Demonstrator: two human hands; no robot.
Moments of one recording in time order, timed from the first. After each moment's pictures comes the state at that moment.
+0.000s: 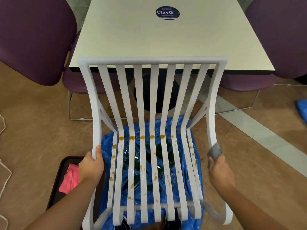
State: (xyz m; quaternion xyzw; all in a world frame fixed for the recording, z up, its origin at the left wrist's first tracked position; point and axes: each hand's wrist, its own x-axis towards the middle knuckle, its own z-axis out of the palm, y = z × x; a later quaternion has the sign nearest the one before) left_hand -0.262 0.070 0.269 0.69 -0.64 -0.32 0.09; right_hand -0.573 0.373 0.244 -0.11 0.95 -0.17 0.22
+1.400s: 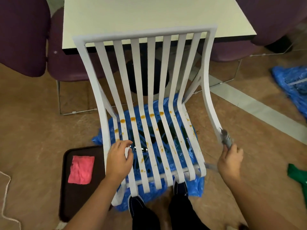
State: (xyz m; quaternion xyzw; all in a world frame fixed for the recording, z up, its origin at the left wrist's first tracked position) left_hand -0.221 0.118 0.255 0.35 -0.86 -0.35 0.11; right_hand -0.463 0.425 0.264 0.02 0.97 -0.25 0.04
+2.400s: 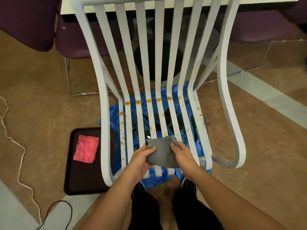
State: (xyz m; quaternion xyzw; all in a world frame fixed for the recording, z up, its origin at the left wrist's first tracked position) left_hand -0.249 0.214 0.234 0.55 -0.28 -0.78 -0.02; right_hand -0.369 0.328 0.240 0.03 0.74 -0.43 0.51
